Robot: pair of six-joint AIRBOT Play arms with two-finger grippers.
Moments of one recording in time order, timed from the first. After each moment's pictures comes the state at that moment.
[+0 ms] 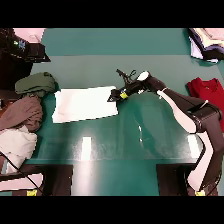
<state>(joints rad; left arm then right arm) 0.01 -1.42 1.86 1.20 -1.49 -1.39 0.39 -2.00 1.62 -0.57 1.14 1.22</state>
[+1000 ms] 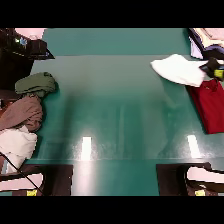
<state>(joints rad) 0.01 -1.42 1.86 1.10 -1.45 -1.38 -0.52 -1.40 1.29 -0.75 0.86 1.21</state>
